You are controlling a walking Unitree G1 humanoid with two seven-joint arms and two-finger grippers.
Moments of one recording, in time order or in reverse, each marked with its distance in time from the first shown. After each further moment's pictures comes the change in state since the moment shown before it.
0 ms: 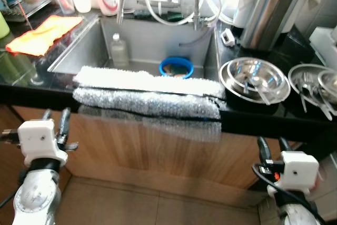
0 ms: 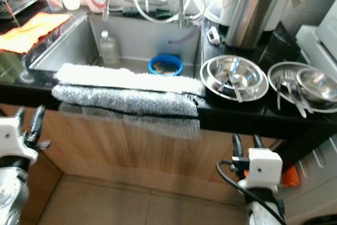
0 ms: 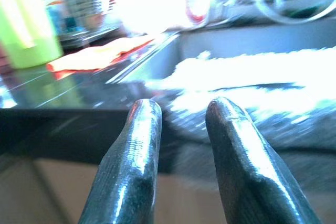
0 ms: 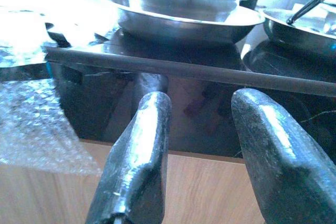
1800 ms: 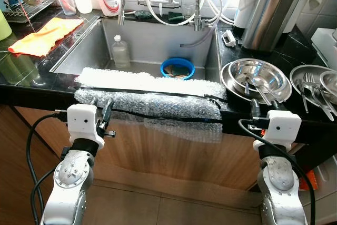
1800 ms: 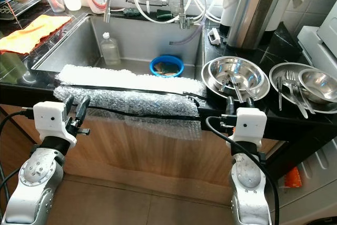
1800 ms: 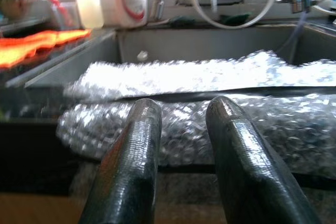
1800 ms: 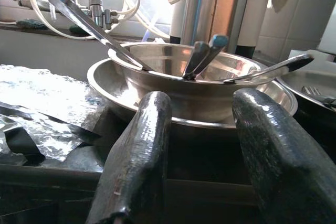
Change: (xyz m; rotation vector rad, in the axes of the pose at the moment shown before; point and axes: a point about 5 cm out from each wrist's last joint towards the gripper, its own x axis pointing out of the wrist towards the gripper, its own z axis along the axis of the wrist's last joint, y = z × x) left arm 0.025 -0.044 -0.007 -0.128 0.024 -0.153; right arm 0.075 0.015 0.025 -0.013 -0.147 -0.068
